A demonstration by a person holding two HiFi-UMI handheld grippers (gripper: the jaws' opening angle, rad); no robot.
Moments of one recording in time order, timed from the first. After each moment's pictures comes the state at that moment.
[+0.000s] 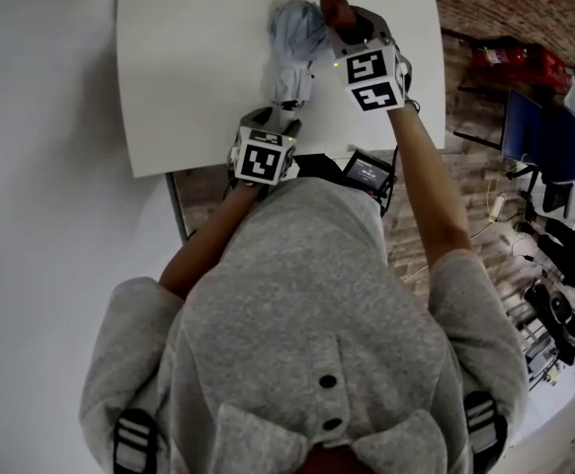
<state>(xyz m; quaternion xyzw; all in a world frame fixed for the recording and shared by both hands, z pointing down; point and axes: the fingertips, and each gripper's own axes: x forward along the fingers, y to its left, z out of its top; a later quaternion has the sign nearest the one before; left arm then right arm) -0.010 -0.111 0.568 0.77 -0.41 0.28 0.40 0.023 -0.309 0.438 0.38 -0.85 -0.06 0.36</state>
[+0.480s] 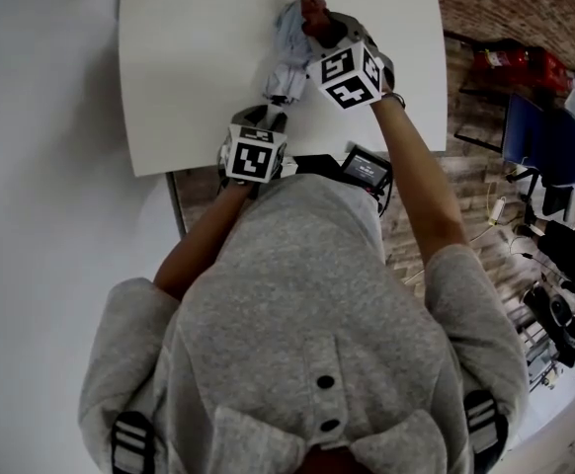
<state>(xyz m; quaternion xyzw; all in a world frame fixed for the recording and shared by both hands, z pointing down) -0.042 -0.117 0.571 0.76 -0.43 0.29 0.38 -0.013 -0.296 0.488 0.32 -0.85 -0.07 0.42</state>
